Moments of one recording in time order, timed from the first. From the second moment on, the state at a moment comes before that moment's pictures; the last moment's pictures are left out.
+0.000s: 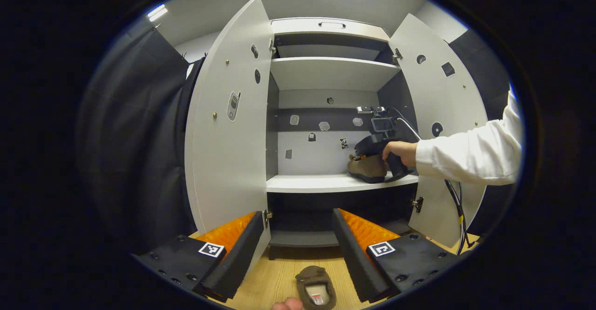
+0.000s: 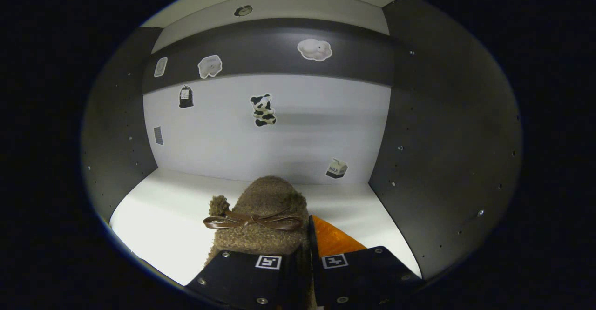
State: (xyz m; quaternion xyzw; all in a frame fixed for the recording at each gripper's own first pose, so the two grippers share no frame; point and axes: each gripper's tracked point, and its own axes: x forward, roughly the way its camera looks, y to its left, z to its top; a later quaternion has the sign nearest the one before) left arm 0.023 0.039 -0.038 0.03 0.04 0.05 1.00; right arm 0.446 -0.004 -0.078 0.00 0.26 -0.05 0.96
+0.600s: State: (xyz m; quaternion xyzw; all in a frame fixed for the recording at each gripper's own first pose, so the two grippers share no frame) left arm 0.021 0.051 -0.041 0.02 0.04 0.06 1.00; right arm 0.392 -0.006 -0.046 0.04 0.28 0.01 0.96
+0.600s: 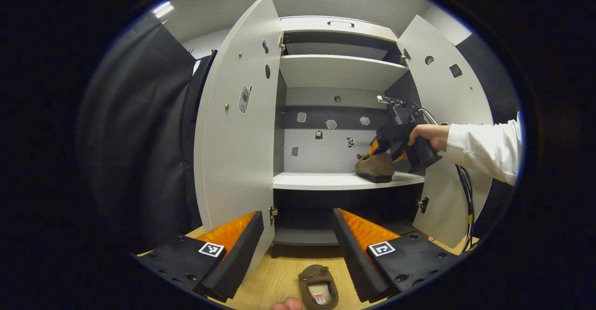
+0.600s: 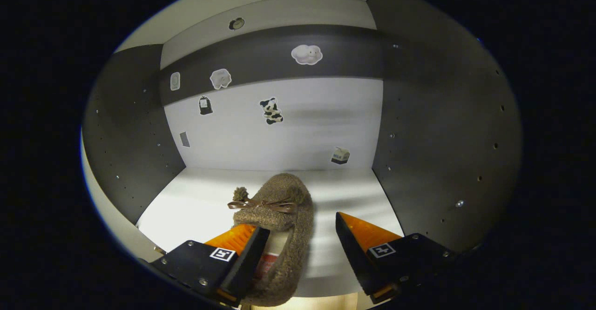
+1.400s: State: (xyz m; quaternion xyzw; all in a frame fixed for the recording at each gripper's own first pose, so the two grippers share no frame) left arm 0.016 0.044 -0.042 0.00 0.04 0.04 1.00; right arm 0.202 0.023 0.061 0.01 0.08 0.07 0.99
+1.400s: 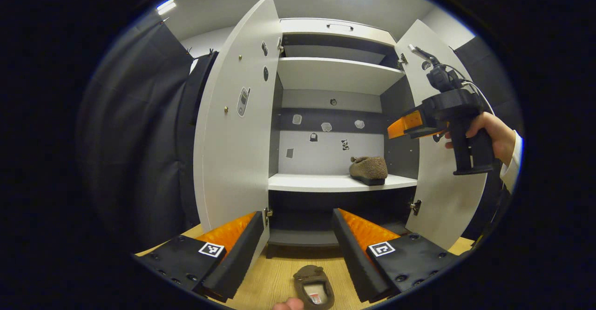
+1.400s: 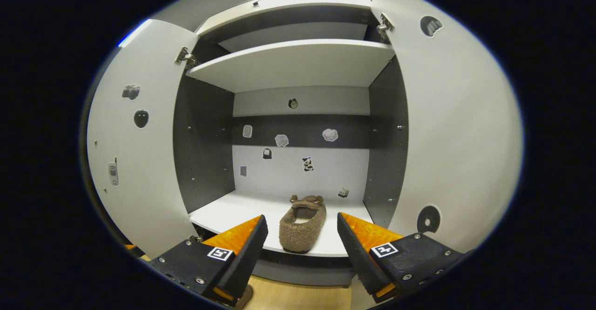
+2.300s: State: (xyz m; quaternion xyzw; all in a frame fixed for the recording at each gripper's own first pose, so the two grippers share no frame) left arm -0.005 0.053 -0.283 0.02 0.32 -0.01 0.95; right arm 0.062 -0.027 0.034 0.03 0.01 0.01 1.00
